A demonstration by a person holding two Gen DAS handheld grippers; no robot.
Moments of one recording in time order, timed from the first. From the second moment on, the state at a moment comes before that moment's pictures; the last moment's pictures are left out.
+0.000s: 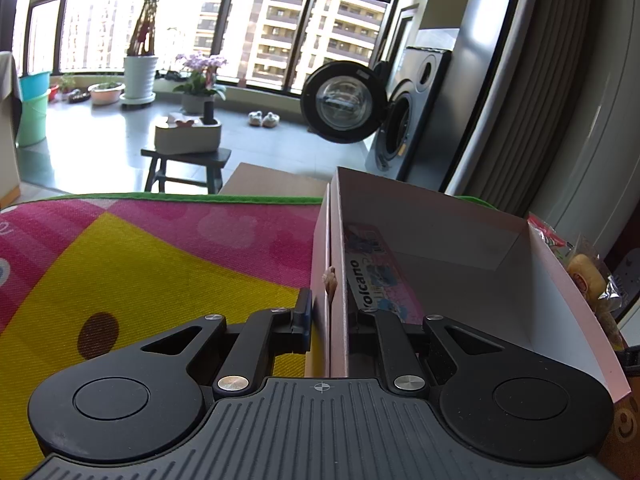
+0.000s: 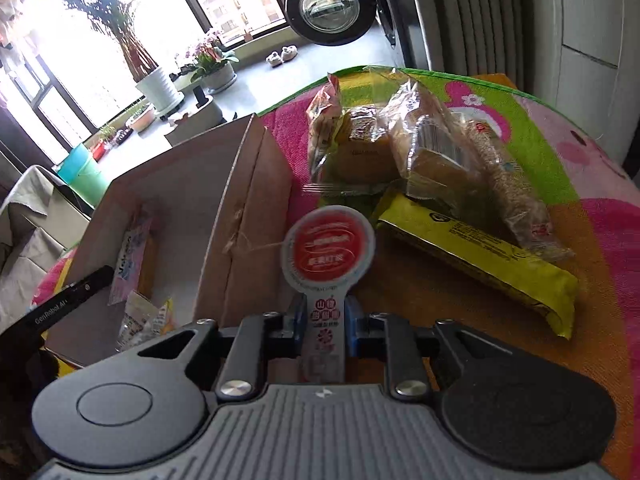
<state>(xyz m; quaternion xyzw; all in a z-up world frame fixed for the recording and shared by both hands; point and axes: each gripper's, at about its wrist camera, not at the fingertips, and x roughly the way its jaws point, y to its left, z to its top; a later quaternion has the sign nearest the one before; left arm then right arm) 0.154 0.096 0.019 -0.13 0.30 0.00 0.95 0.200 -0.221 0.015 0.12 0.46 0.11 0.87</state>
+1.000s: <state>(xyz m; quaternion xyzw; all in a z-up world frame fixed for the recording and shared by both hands) 0.154 0.095 0.019 -0.13 0.30 0.00 0.95 0.146 -0.227 0.006 -0.08 0.38 0.06 0.92</state>
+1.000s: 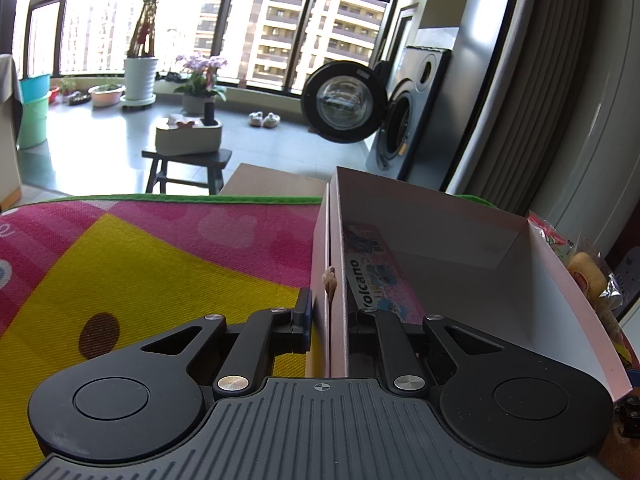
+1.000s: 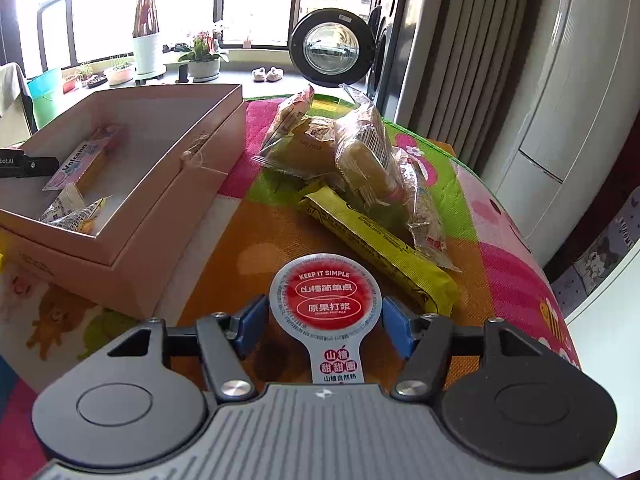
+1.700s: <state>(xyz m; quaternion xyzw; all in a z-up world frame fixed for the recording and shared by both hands) 0.154 0.094 0.019 -0.12 0.30 0.00 0.95 0.137 -0.226 0.011 -0.08 0.40 0.06 0.91</state>
